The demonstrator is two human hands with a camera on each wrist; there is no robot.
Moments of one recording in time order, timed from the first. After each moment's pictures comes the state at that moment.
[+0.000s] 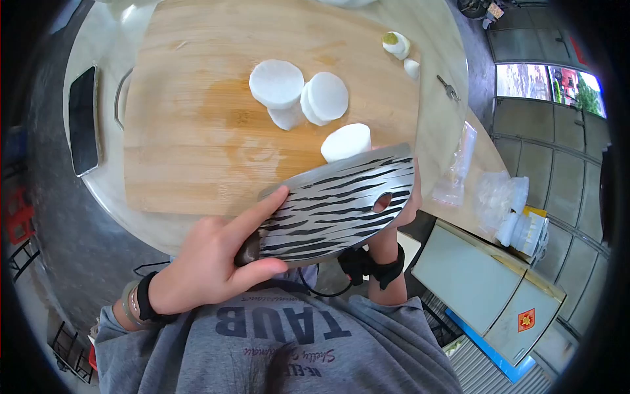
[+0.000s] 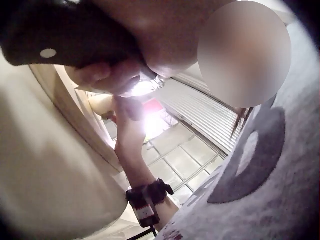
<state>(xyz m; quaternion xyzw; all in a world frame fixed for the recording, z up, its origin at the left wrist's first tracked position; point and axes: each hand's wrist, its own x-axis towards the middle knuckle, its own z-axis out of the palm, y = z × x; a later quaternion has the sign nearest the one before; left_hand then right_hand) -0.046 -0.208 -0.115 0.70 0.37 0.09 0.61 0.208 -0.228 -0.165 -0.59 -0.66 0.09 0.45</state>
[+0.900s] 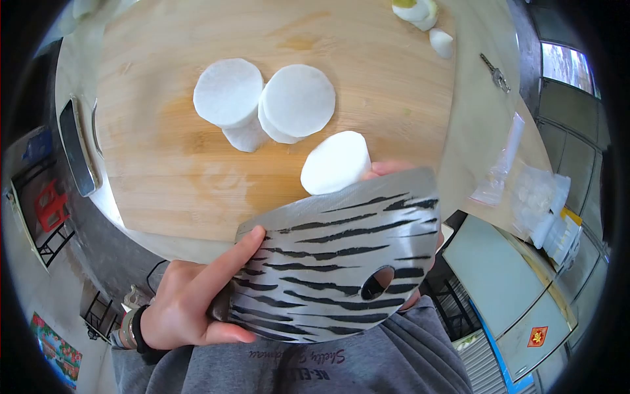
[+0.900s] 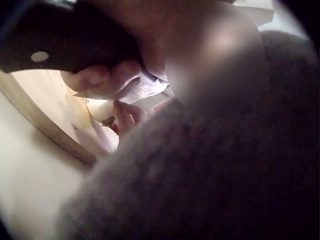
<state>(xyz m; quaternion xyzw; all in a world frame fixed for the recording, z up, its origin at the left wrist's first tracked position) -0.029 -0.196 -0.098 0.74 0.37 0.09 0.56 0.211 -0.215 -0.164 -0.58 -0.59 0.23 0.51</state>
